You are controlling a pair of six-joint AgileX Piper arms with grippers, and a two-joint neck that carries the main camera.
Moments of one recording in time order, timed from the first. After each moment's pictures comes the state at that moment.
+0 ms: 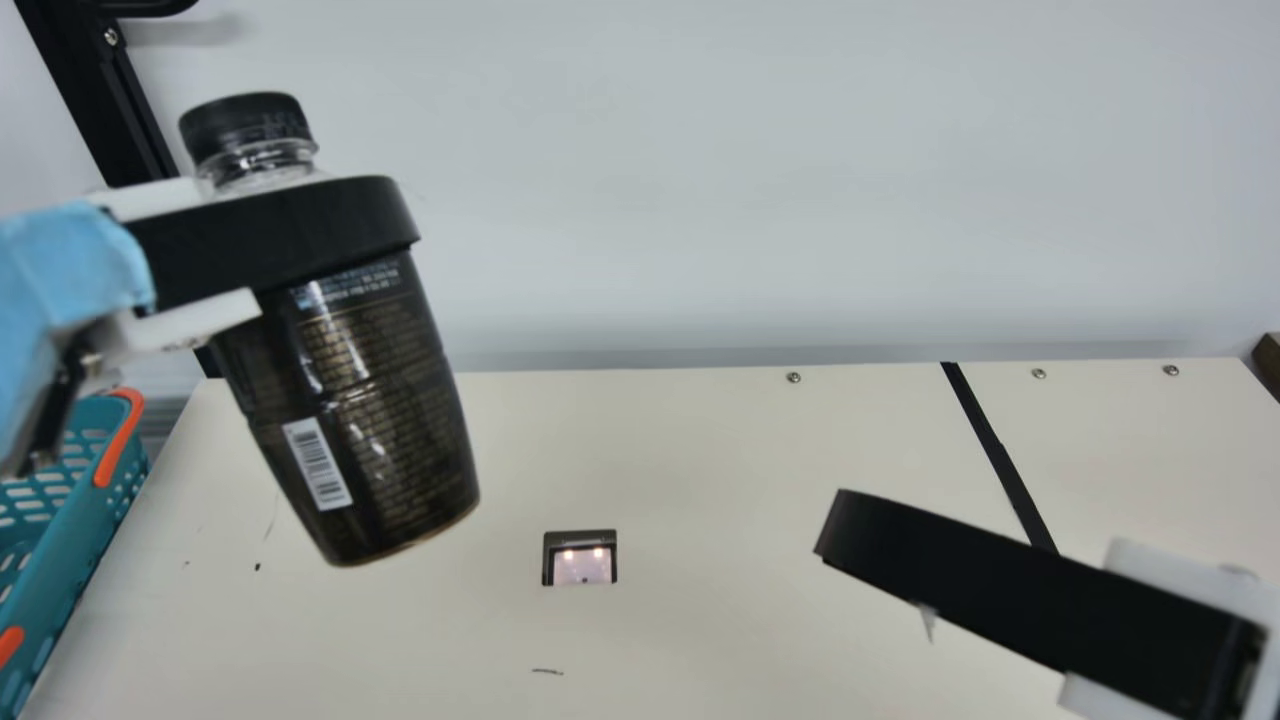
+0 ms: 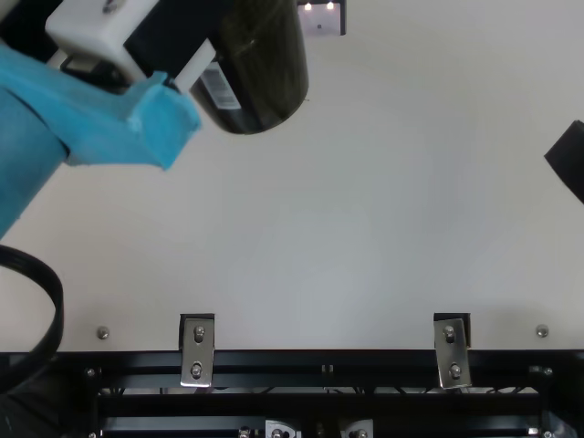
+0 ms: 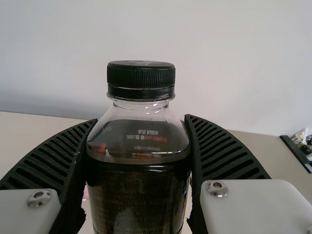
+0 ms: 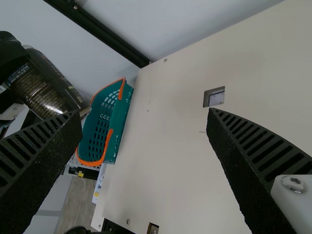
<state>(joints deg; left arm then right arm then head) -31.7 63.8 -71.1 -0.6 31.7 -36.5 -19.1 45.1 -56.1 55.5 70.0 -10.4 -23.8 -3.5</state>
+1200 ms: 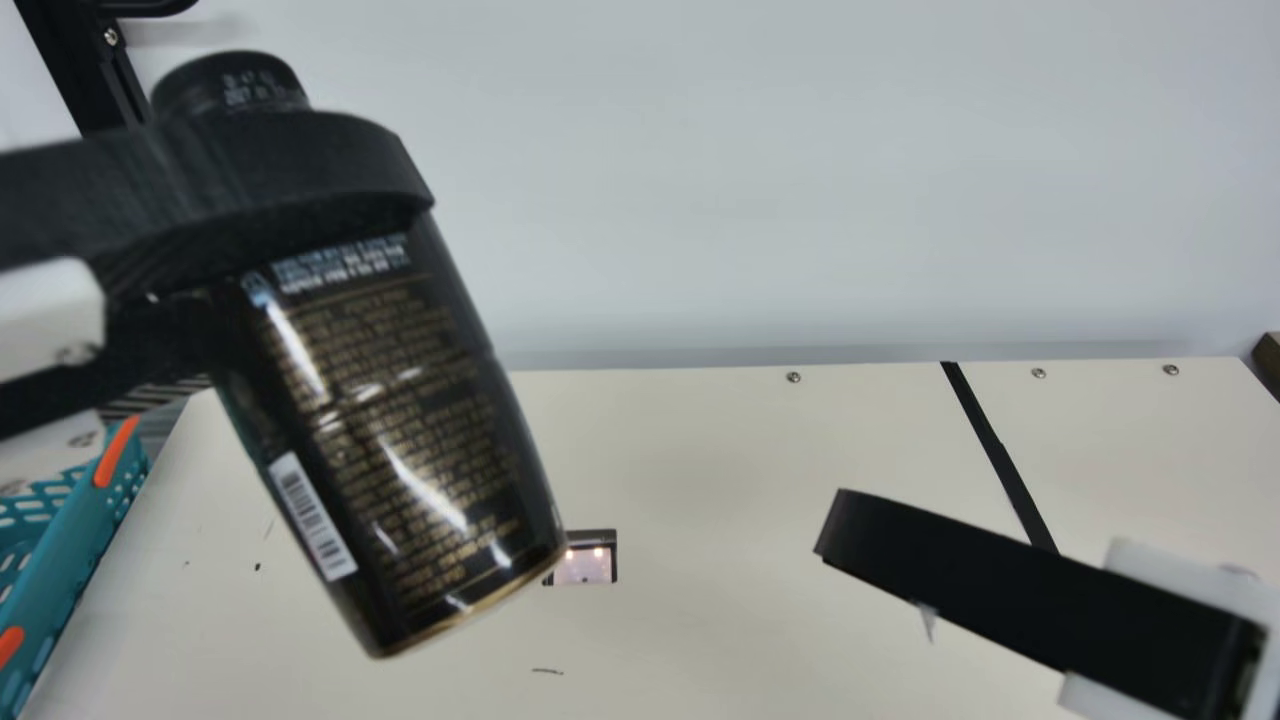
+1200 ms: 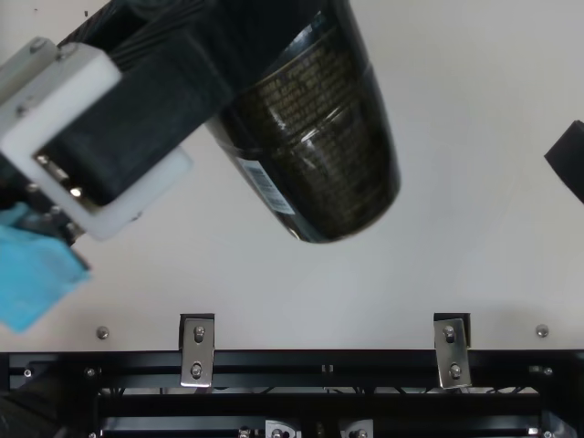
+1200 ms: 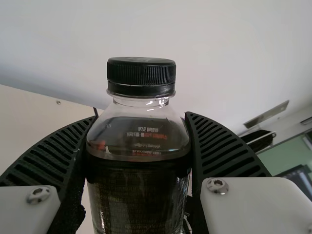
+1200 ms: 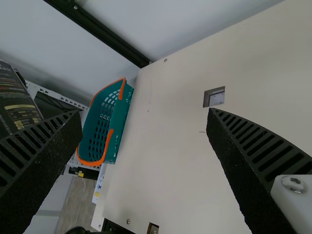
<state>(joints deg) -24.3 58.5 -68.7 -44.3 33.7 -13.9 -19.1 45.1 -56.1 55.5 70.0 -10.4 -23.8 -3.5</state>
